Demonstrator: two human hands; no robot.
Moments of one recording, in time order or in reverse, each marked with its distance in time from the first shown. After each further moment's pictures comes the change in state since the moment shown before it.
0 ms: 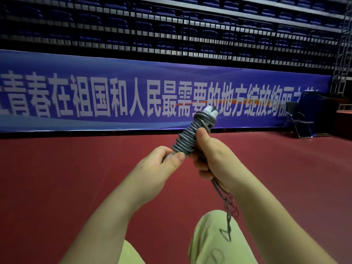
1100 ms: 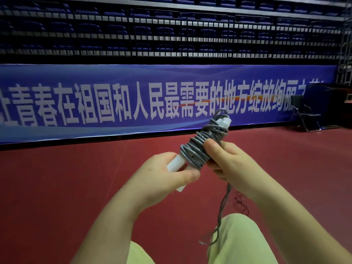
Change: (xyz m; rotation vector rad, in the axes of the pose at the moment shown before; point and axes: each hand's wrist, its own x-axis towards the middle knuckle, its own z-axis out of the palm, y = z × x) left_hand -0.003 0.011 -0.010 0.077 -0.159 -0.017; right_hand -0.017 0.000 -0.010 -0.319 0.061 -0.109
